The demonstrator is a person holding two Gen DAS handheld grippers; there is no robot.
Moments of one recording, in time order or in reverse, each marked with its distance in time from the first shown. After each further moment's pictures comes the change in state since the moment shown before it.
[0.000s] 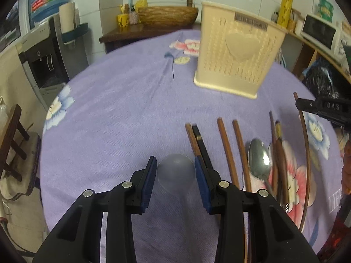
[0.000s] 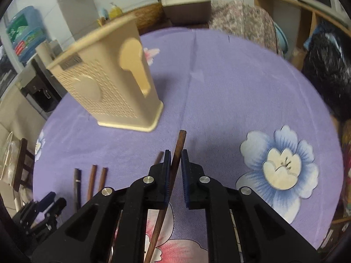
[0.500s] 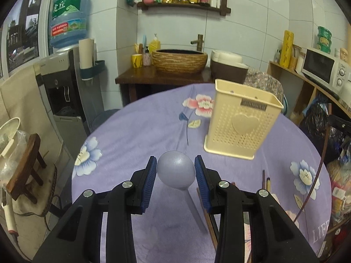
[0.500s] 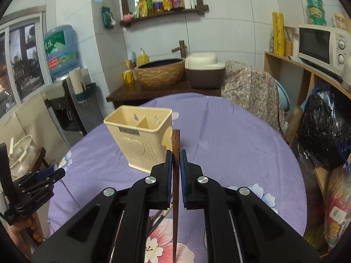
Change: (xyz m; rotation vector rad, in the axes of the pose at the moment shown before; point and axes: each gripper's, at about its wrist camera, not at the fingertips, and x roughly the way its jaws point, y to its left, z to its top) left arm -0.058 0.013 0.052 -0.040 -0.240 0.049; right arm -0.127 0.008 0.024 -0.122 -0.306 0.058
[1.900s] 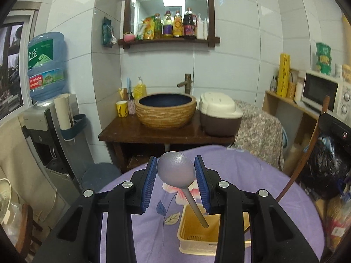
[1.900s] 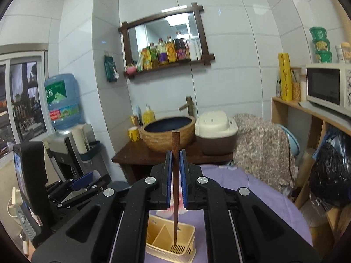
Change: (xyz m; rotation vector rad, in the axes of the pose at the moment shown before) left arm 0.053 -0.075 0.163 0.073 -0.168 -0.014; right arm 0.052 0.035 0.142 0.033 -0.236 0.026
